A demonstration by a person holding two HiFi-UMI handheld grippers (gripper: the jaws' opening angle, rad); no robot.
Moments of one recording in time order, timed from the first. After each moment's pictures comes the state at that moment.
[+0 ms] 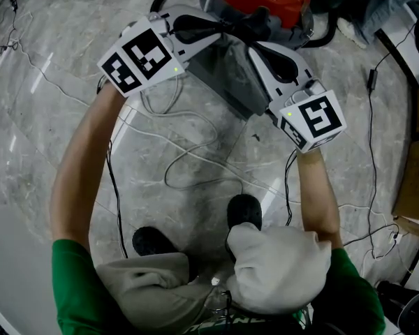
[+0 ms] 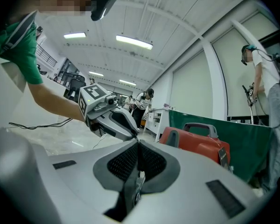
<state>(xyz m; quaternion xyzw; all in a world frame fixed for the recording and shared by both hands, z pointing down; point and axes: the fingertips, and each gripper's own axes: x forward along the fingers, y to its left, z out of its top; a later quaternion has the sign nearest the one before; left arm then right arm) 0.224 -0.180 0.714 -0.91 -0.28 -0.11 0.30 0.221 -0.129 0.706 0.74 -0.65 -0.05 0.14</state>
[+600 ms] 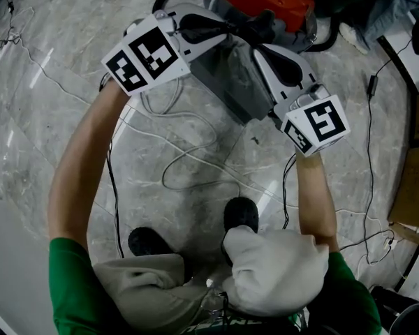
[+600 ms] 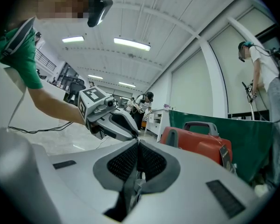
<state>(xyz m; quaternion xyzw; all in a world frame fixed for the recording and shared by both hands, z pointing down) 0.229 -0.180 0.714 -0.91 -0.27 -0.11 0.30 0.225 -0.129 0.707 0.74 -0.66 -0.04 0.12</state>
